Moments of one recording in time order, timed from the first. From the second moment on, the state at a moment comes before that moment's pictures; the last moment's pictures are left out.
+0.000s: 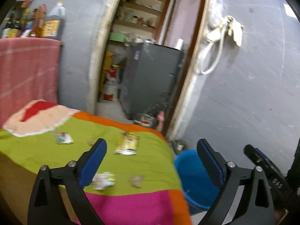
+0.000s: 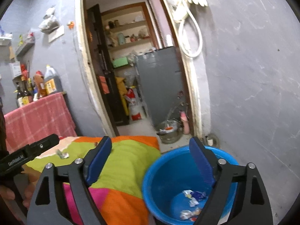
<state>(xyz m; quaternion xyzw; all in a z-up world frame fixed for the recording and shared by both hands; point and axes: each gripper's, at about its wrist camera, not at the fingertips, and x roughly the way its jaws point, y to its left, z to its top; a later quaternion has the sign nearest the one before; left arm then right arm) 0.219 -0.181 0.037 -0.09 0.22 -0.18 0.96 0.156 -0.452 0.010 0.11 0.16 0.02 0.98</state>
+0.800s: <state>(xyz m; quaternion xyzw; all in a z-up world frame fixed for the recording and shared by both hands) 0.178 -0.053 0.010 -0.08 0.18 -0.05 0.98 0.159 -0.328 0.003 0.03 0.09 0.10 0.99</state>
